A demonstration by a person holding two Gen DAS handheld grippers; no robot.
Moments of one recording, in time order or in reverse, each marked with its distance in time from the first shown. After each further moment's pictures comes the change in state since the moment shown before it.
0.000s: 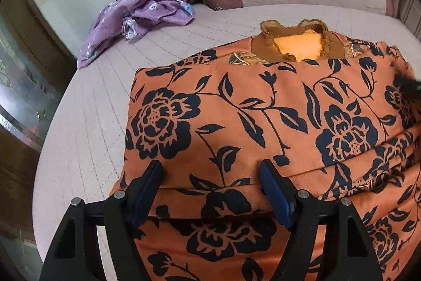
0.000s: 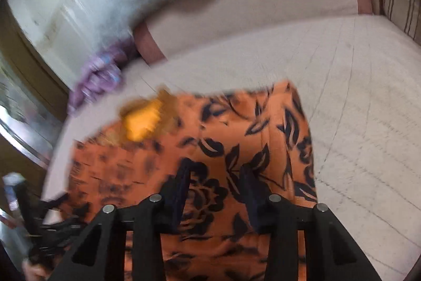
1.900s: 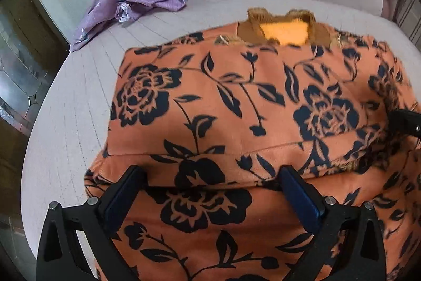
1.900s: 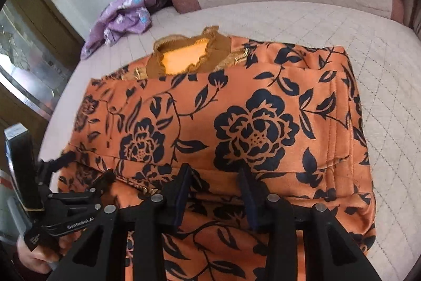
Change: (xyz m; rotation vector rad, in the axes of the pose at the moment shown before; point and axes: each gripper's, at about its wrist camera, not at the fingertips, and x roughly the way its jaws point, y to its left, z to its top) left arm -0.009 -0.002 -0.015 -0.049 0.046 -0.073; right arm -0.022 0.068 -0.040 -0.162 0.129 0.057
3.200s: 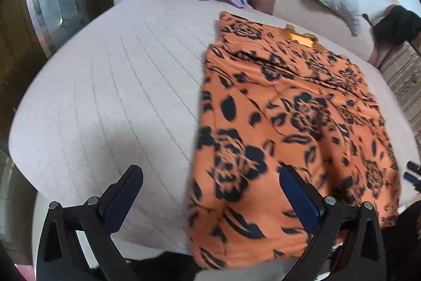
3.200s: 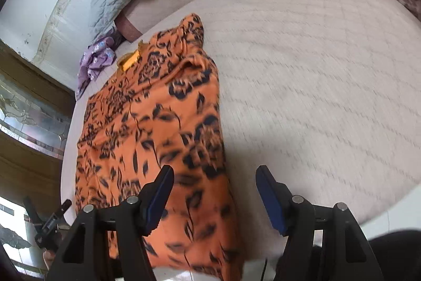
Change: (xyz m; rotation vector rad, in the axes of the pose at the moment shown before) left arm -0.120 0.116 -0.196 -0.299 -0.050 -0.179; right arm -0.151 -0.110 -0.197 0.333 -0.044 -0.004
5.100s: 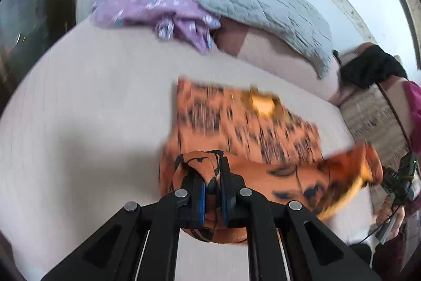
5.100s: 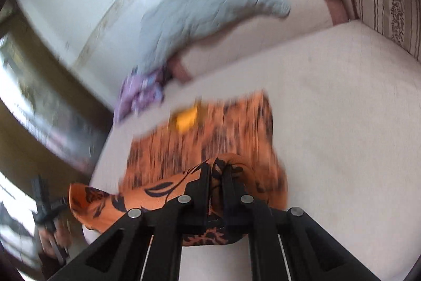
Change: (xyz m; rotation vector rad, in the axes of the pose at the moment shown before) left arm 0.001 -0.003 0.193 -0.032 -0.028 -0.265; right arm -0.018 0.090 0.161 -0.085 -0.260 0.176
